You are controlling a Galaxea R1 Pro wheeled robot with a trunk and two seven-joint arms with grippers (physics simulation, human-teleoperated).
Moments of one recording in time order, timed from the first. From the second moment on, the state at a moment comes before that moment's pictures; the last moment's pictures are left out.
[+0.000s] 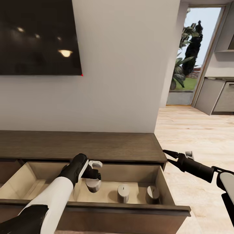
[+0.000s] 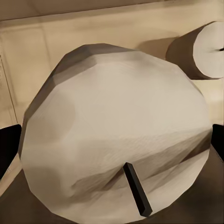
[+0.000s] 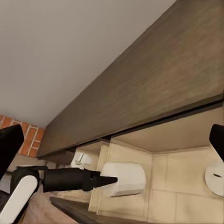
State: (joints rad) left arm -0.87 -0.11 0.02 -0.54 -0.22 1.04 -0.25; right arm -0.36 -0.32 -0.24 -1.50 -1.24 1.04 0.14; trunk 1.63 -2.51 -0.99
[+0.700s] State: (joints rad) left arm -0.87 -0.11 0.02 -0.54 -0.22 1.04 -0.23; right arm -0.36 -0.32 -0.25 -1.50 -1.24 1.04 0.14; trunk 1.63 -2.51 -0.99
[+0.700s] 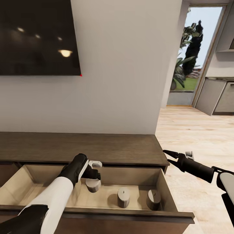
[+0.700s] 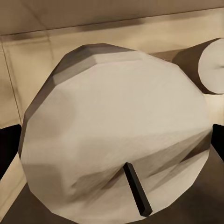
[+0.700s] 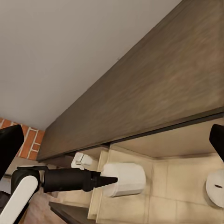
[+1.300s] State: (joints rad) left arm -0.87 -0.11 0.02 -0.54 -0.22 1.04 -0.23; right arm -0.36 -0.32 -0.25 -1.50 -1.24 1.04 0.14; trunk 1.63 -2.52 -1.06
